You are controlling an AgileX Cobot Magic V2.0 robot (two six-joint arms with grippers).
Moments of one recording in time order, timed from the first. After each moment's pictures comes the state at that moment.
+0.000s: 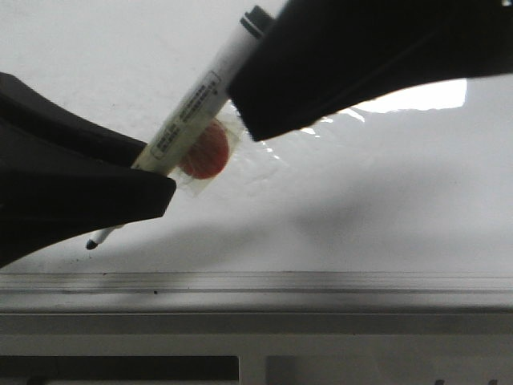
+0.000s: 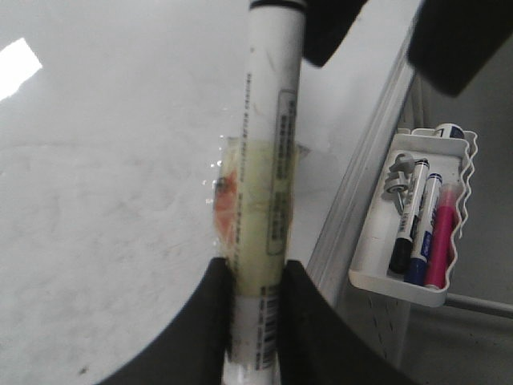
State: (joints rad) left arm -0.86 1.07 -0.31 0.40 -0.43 0.01; right arm 0.91 0.99 -0.70 0.07 0.34 -0.04
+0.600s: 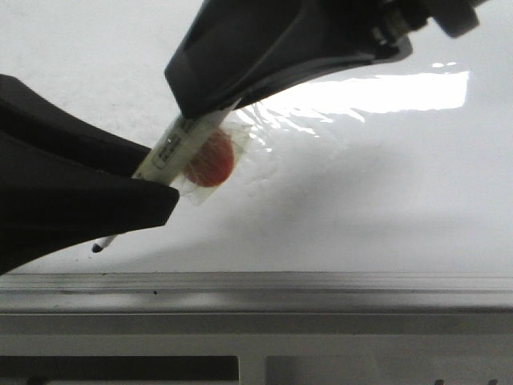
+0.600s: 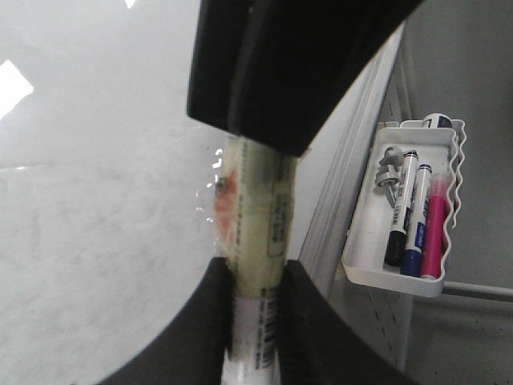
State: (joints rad) left arm -0.86 1.07 -0.31 0.46 -0.44 0.02; right arm 0.92 1.10 -0.76 0.12 0.26 -0.04
